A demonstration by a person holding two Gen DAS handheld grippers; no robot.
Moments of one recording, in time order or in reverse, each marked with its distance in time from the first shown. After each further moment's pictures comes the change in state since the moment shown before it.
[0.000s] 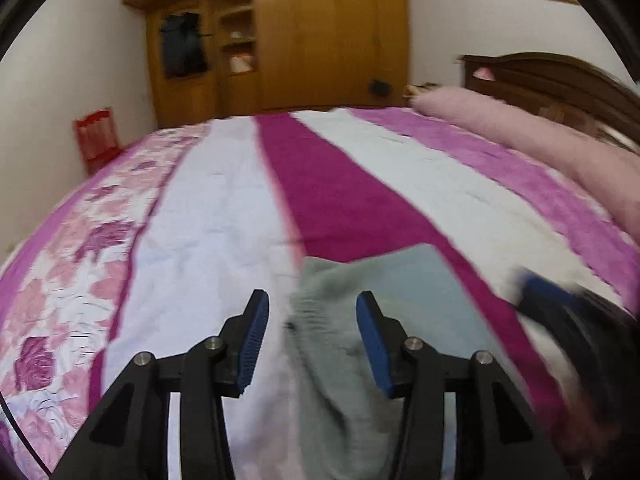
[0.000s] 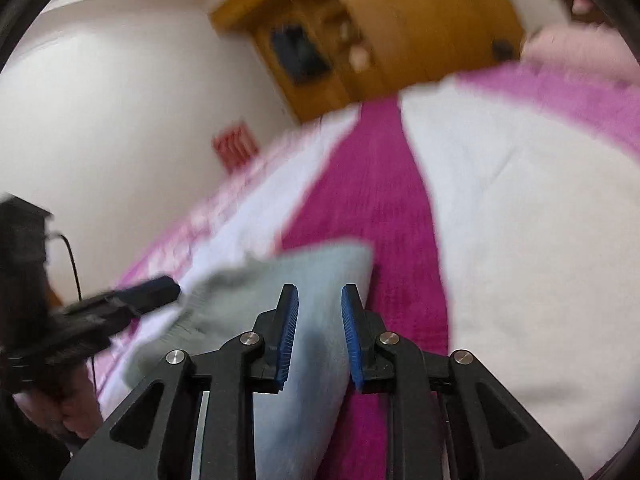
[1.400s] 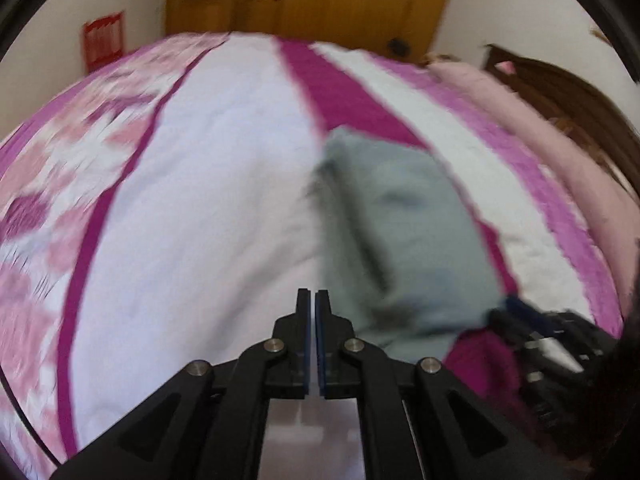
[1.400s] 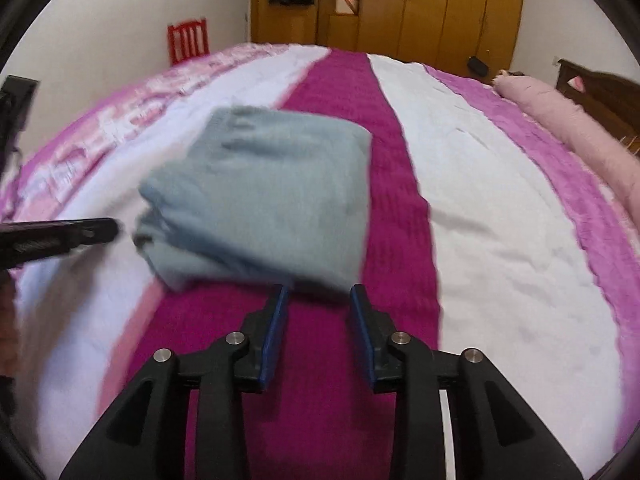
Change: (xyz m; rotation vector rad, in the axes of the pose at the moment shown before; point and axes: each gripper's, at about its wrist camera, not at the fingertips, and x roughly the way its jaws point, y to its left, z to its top) left arm -0.033 0.029 -0.072 -0.239 0.268 -0.046; right arm -0.047 0.106 -0.083 -0.279 0.214 -0.509
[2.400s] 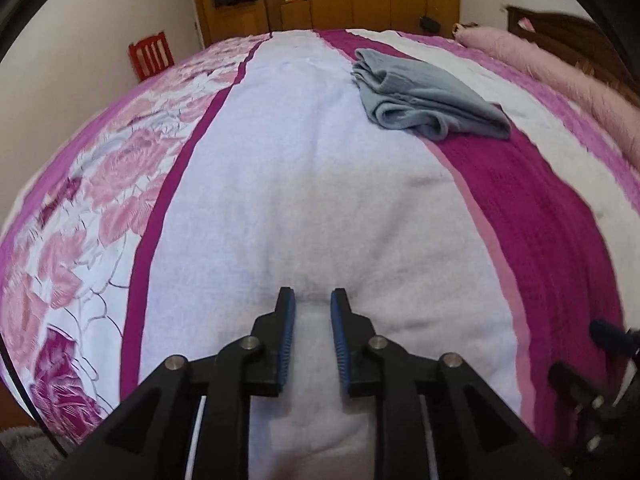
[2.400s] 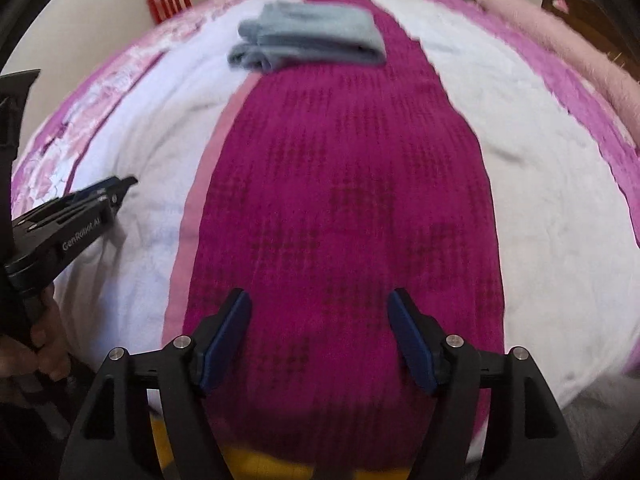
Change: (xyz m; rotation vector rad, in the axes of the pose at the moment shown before) left arm -0.081 -0.010 -0.164 0.079 -0.028 0.252; right arm -0.096 0.052 -0.130 0.140 0.280 0.088
